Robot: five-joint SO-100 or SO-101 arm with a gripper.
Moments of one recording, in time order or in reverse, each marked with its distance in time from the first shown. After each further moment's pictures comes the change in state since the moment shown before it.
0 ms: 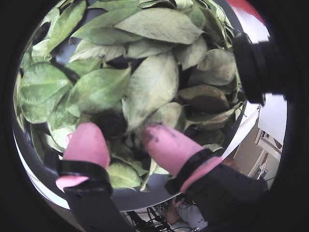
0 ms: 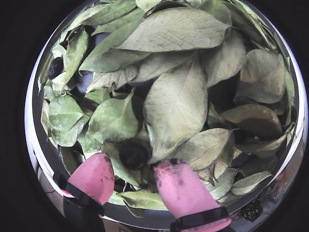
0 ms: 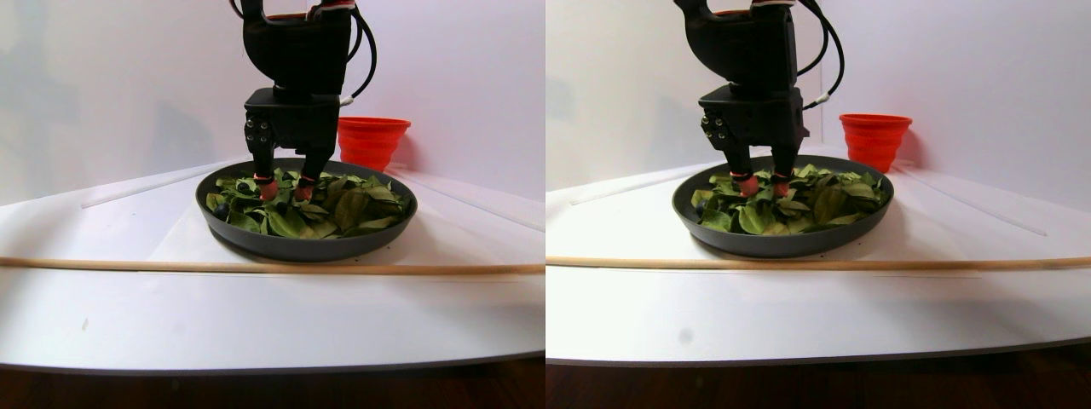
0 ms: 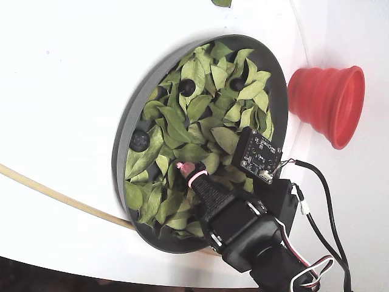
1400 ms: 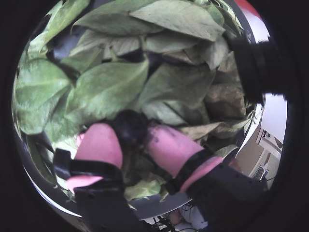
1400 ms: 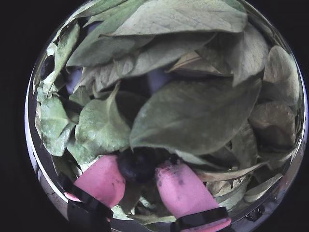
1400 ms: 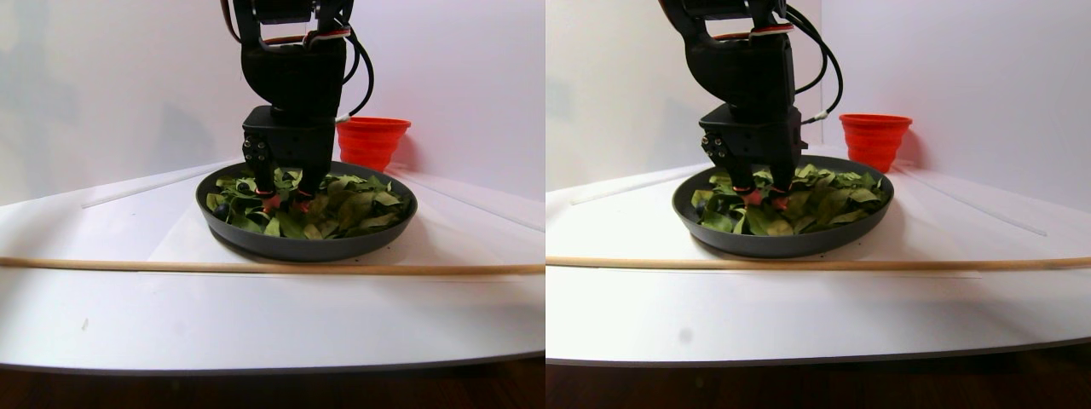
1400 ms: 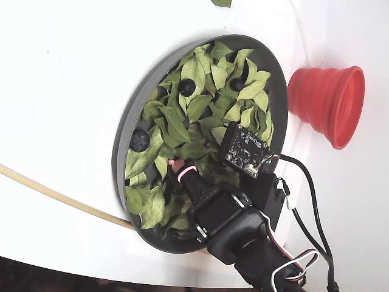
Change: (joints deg) arm -0.5 -6.9 -2.6 -5.1 1.0
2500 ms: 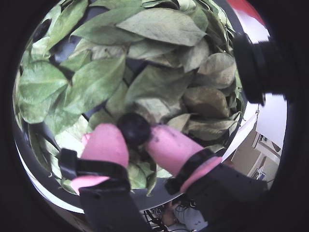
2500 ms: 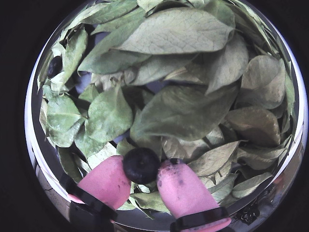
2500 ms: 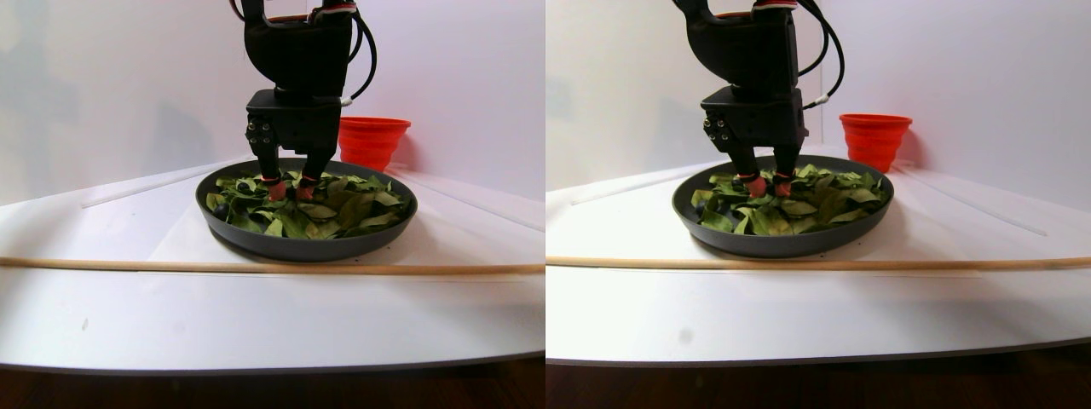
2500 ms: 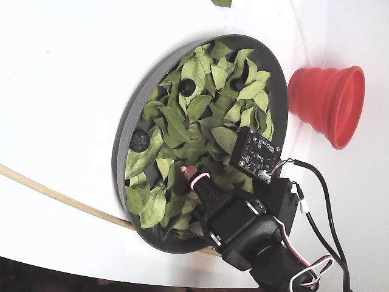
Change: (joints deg) arm 0.7 7.0 2.4 4.5 -3.1
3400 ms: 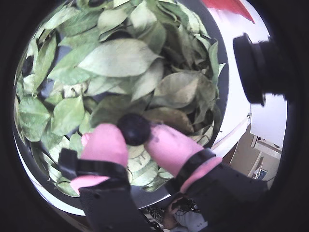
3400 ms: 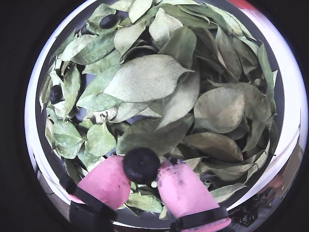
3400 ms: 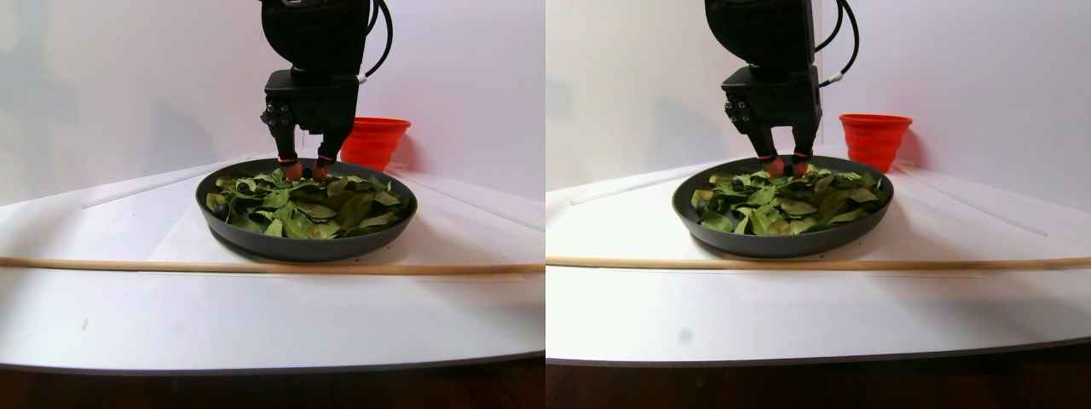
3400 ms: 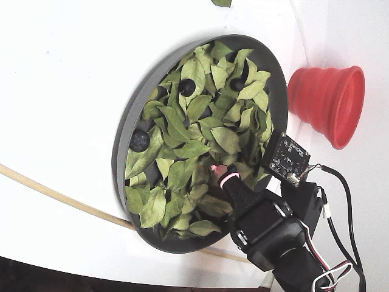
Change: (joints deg) arm 3.4 5.4 0.2 0.8 -2.2
